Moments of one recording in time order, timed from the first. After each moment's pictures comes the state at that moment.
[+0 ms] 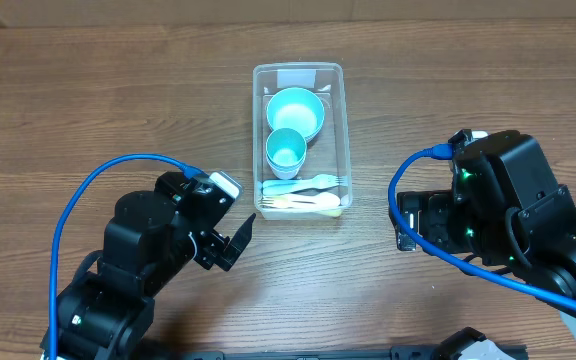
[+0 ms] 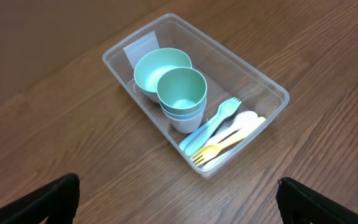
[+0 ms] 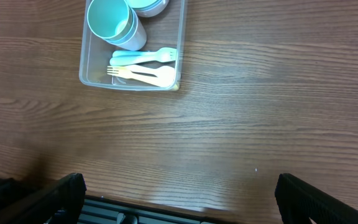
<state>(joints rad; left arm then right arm) -0.41 0.79 0.96 -0.76 0.11 0.24 0.52 1.20 1.76 -1.64 0.04 0.44</state>
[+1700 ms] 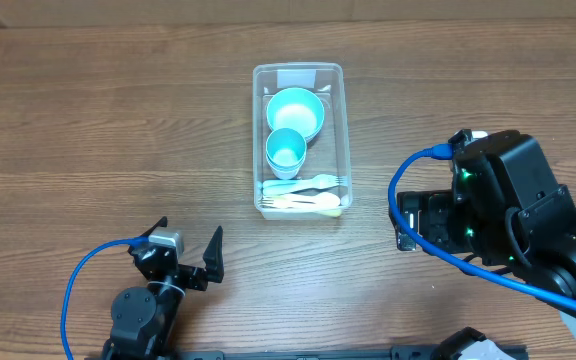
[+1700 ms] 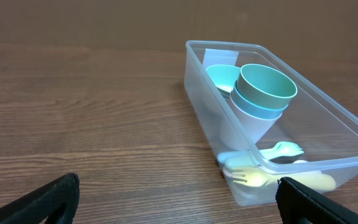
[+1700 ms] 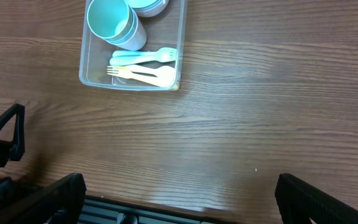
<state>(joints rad) -0.20 0.02 0.10 -0.31 0.05 -0.16 0.52 1.20 1.76 -1.64 0.04 0.44</state>
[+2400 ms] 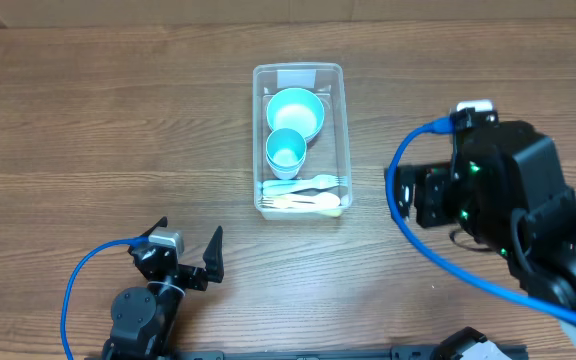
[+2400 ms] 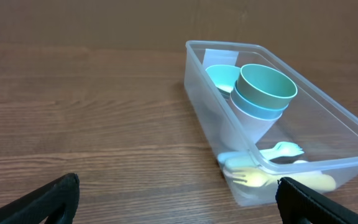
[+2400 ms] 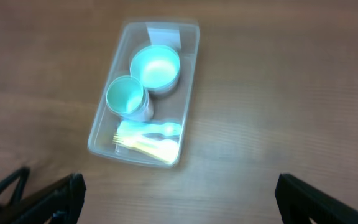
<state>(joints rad) -0.20 0.02 0.10 -0.31 0.05 -0.16 0.52 1.13 1.66 -1.31 0.14 0.32</state>
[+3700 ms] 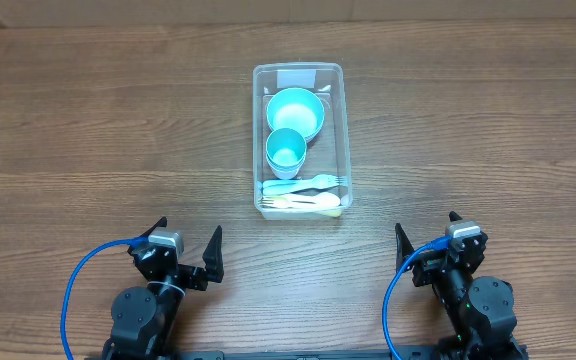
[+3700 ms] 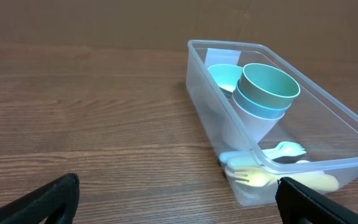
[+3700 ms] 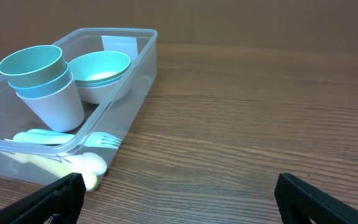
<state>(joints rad) -0.20 0.01 0.10 -0.31 0.04 -0.16 0.24 0.01 0.14 -0.40 0.02 0.04</state>
